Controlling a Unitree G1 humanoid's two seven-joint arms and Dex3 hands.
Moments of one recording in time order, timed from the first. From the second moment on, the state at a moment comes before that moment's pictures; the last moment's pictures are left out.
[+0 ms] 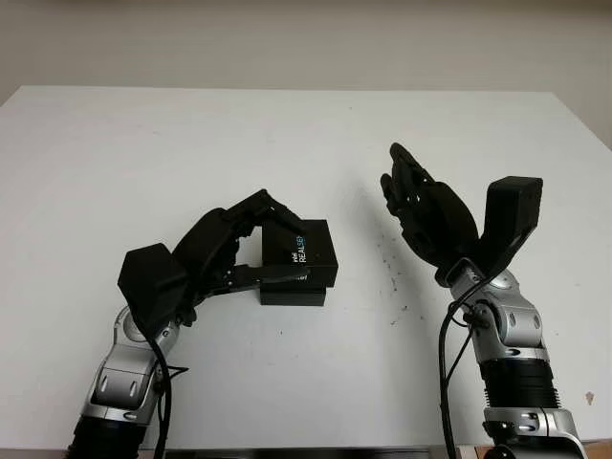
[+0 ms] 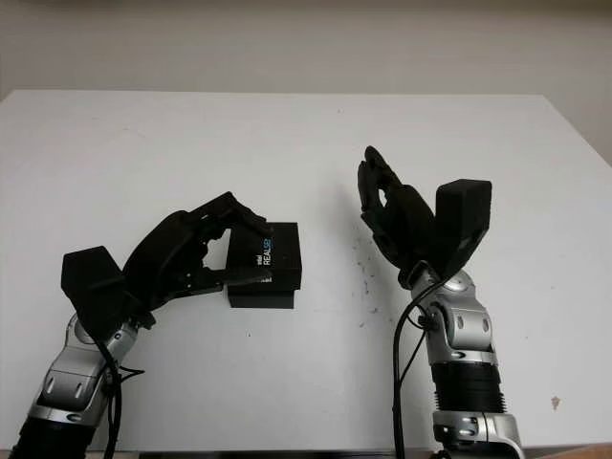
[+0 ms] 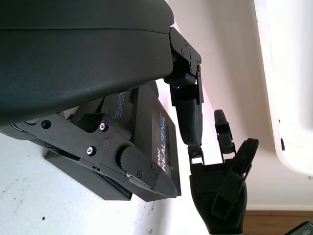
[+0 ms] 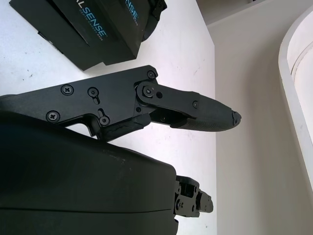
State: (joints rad) left arm -0.19 0.28 -0.02 -0.05 -0.09 0.03 -0.40; right arm -0.44 -0.18 -0.14 0.18 0.28 0.36 0.27
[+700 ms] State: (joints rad) left arm -0.18 0.32 -0.02 -0.05 -0.04 0.00 -0.41; right arm -0.44 -0.18 -0.14 0.17 0.28 0.36 0.26
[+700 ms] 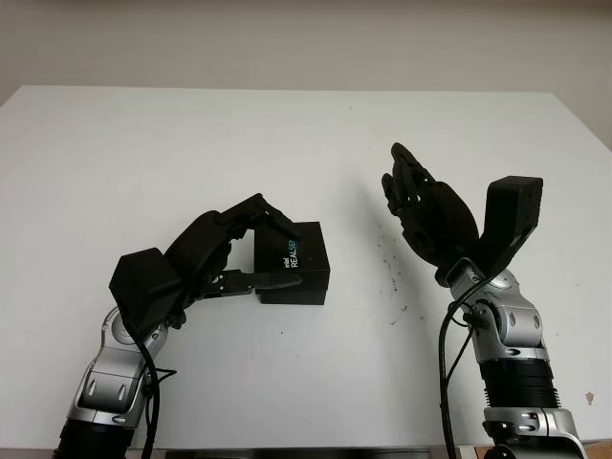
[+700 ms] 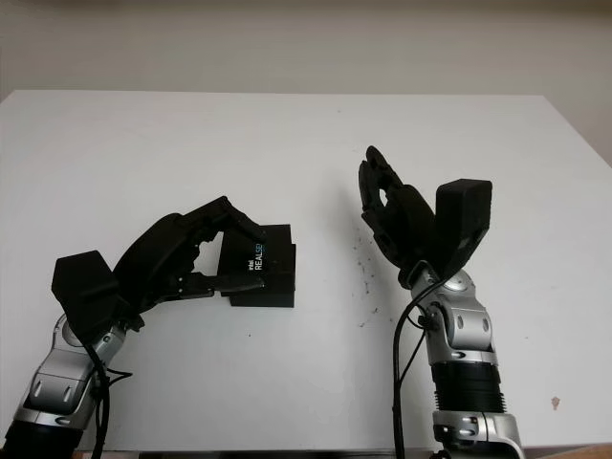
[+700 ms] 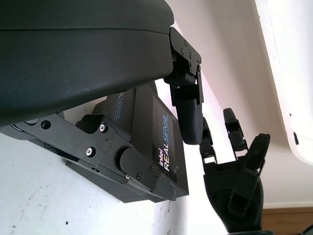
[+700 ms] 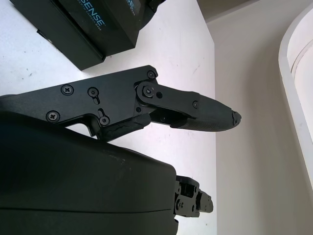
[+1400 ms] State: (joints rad) left arm -0.22 0.34 -0.04 0.07 0.02 -0.16 -0.43; right arm -0.44 -0.18 -0.14 0.12 0.29 0.41 0.25
